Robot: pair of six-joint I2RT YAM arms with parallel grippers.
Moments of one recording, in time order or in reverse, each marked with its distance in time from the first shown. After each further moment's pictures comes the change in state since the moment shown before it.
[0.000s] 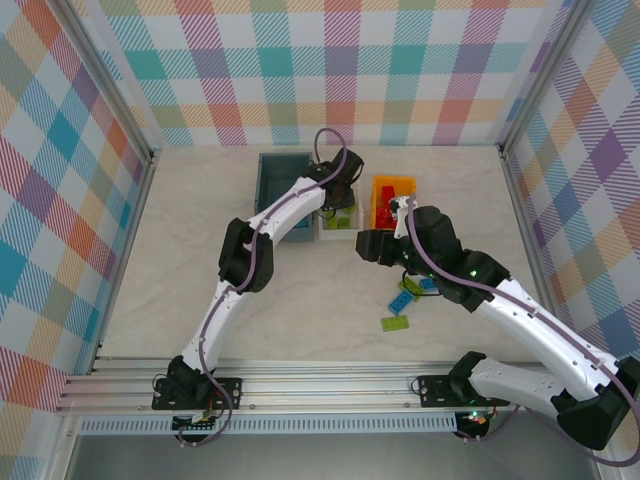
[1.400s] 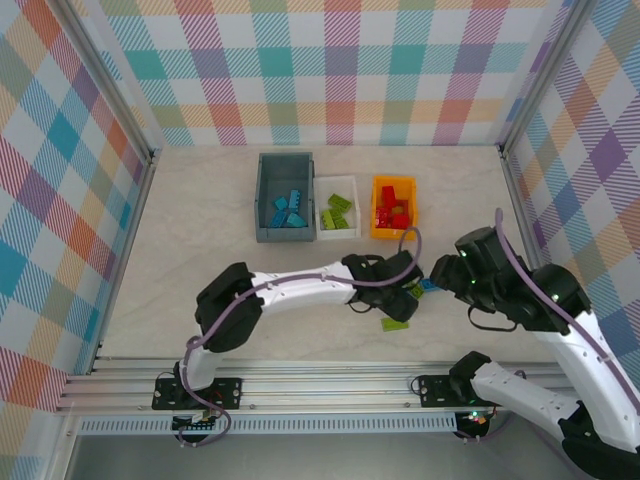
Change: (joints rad) left arm -0.548 -0.471 -0.754 0.274 0.176 0.279; right arm -0.097 -0.171 0.286 -0.925 0.248 0.377
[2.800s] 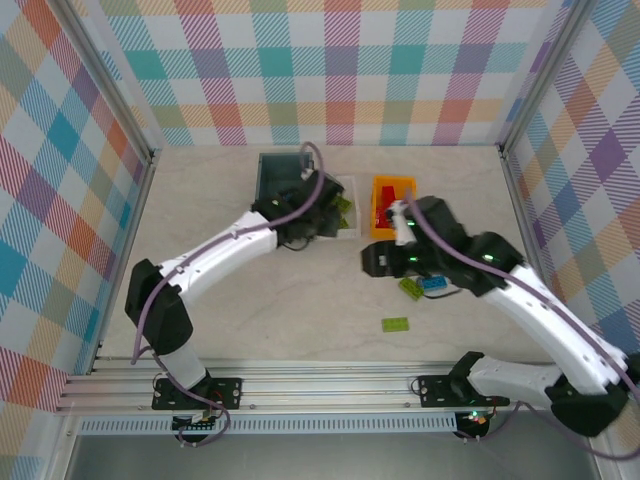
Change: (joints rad) left arm 0.433 -0.348 -0.063 -0.111 -0.191 -0.081; right arm 0.147 0.287 -0.012 0.481 -0.382 -0.428
